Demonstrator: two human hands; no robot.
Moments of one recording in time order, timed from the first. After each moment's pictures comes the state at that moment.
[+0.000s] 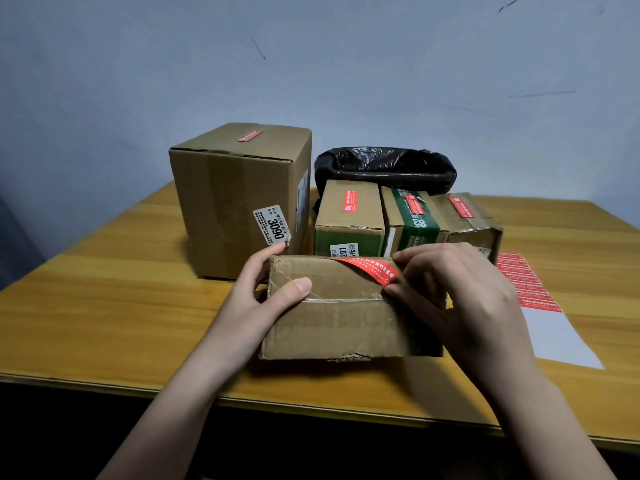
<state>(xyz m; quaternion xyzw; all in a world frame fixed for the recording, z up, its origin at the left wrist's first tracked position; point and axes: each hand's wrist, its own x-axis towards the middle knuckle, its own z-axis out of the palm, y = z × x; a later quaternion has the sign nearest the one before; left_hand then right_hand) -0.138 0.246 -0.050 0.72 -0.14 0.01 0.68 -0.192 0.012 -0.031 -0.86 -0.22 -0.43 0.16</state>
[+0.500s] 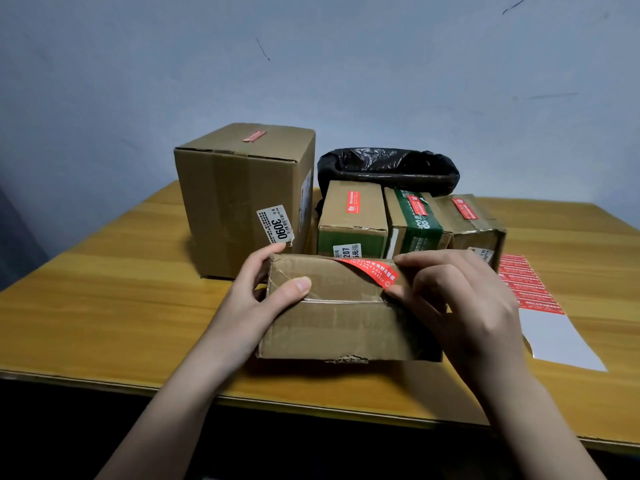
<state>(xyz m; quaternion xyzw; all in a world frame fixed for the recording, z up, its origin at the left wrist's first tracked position) -0.138 0.251 -0.048 0.73 -0.14 0.01 0.67 -0.185 0.012 -0.044 -0.82 -0.25 -0.49 0.16</state>
